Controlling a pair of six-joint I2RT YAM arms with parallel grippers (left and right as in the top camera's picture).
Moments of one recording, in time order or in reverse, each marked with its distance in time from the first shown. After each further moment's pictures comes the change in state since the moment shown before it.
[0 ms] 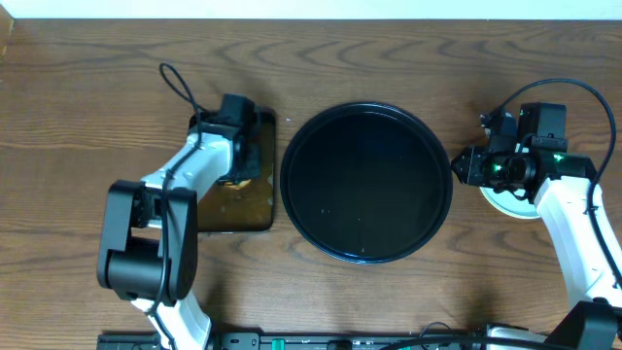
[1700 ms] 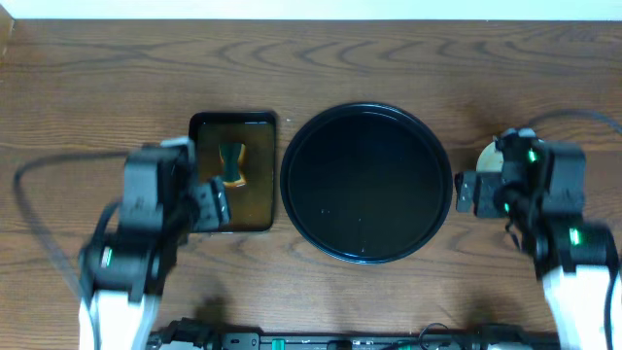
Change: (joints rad) left arm 0.063 -1.014 -0.134 -0.397 0.135 0.023; right arm 0.085 -0.509 -0.150 -0.055 0.257 -0.033
